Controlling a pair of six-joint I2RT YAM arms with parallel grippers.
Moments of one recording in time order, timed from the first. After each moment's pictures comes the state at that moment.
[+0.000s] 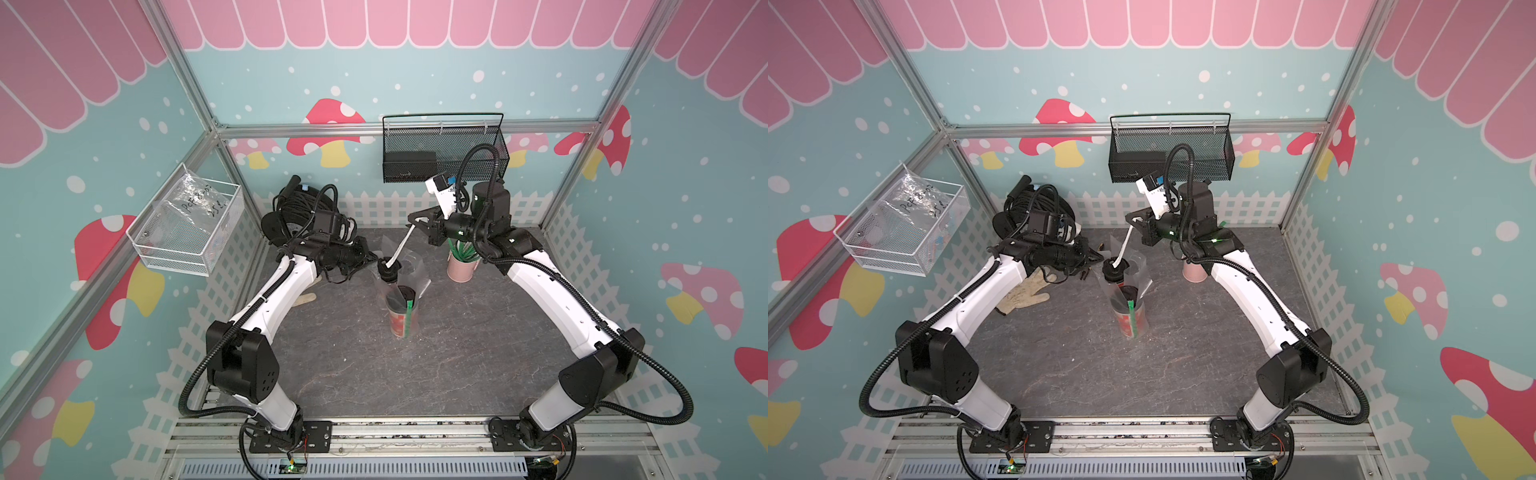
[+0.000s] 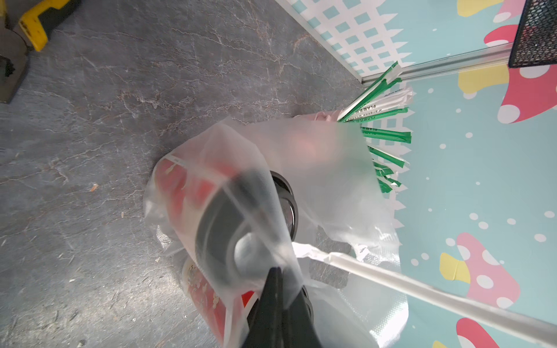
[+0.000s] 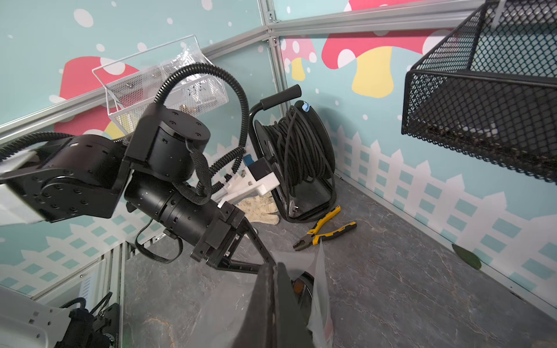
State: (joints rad) left arm -0.26 1.64 1.50 -0.67 0.54 -0.76; right arm 0.48 1.61 1.71 -0.32 -0.58 0.09
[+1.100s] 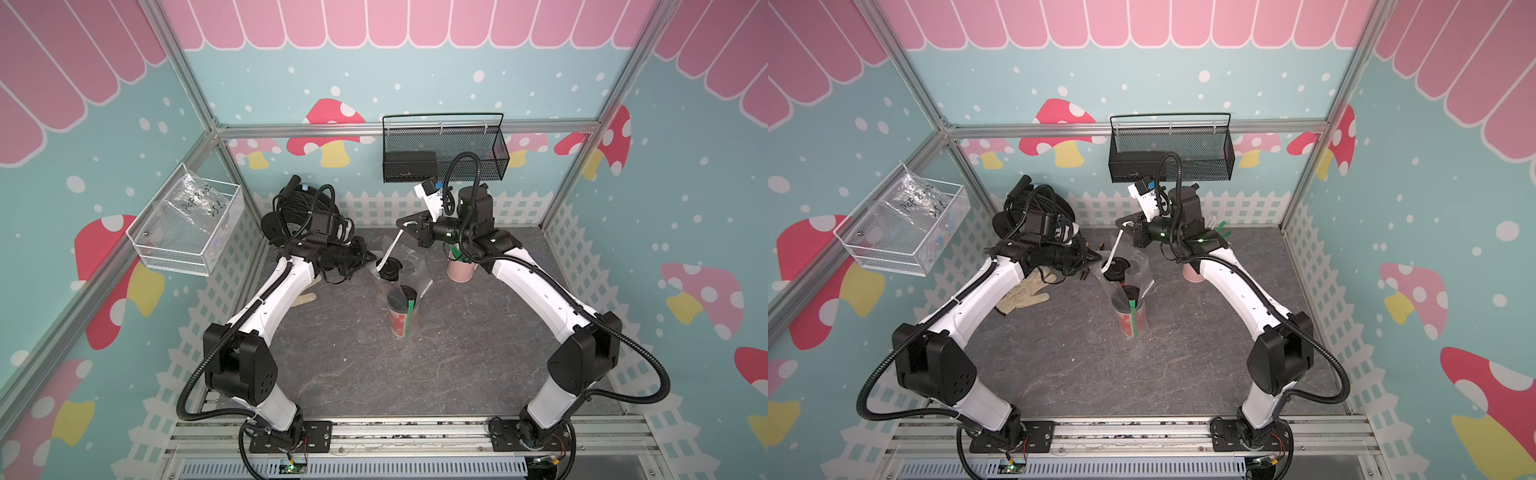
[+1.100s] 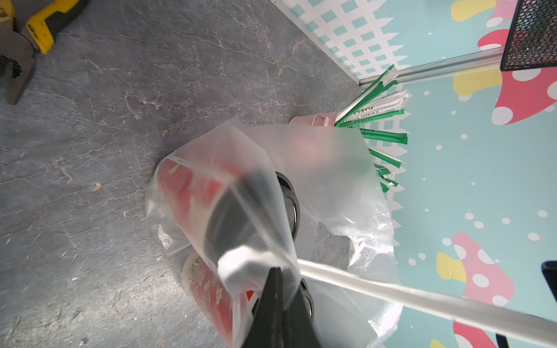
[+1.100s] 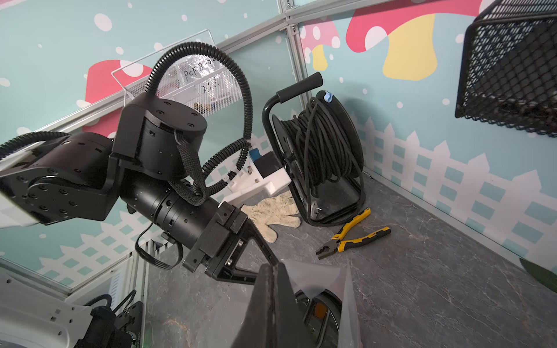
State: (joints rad) left arm -0.25 1.62 1.49 -0.66 0.55 -0.76; right arm 0.49 1.70 1.68 -0.20 -0.66 0.16
